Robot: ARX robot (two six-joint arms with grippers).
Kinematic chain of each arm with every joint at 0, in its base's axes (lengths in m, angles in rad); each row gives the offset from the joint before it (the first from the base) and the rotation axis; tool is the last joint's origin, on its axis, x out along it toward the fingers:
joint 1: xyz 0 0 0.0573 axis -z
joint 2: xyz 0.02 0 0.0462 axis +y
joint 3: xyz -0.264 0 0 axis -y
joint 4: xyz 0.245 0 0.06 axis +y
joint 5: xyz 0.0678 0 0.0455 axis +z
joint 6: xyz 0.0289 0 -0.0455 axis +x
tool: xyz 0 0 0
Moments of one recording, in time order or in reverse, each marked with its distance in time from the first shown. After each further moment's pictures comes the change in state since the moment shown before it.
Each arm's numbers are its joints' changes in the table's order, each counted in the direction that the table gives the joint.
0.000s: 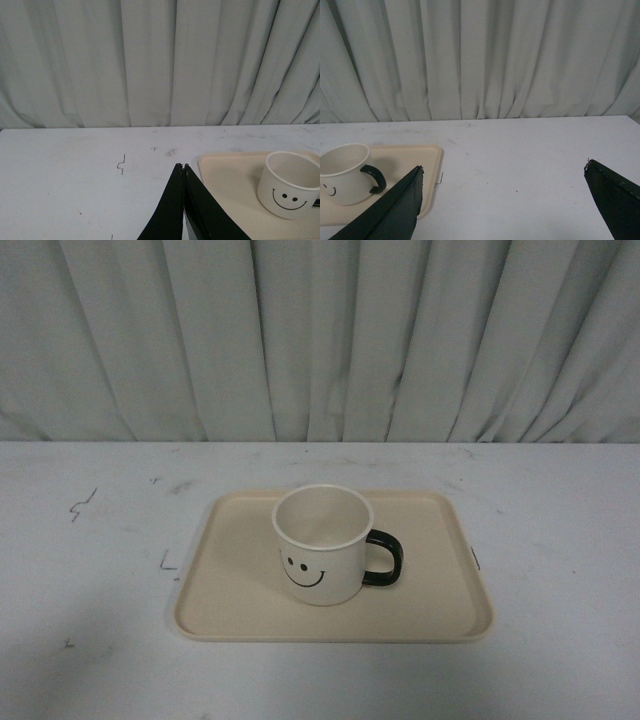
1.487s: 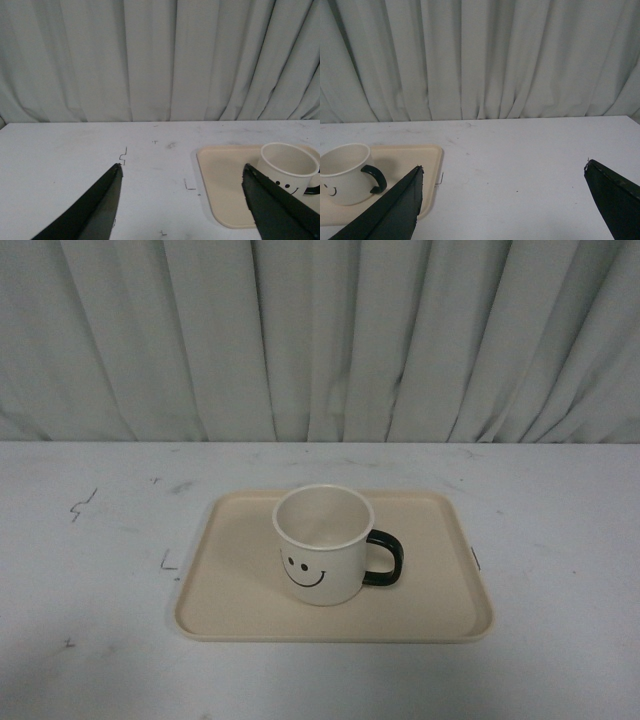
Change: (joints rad) left arm 0.000 -0.392 0.000 0.404 0.000 -0.002; right arm 0.000 0.000 0.000 0.000 0.000 0.000
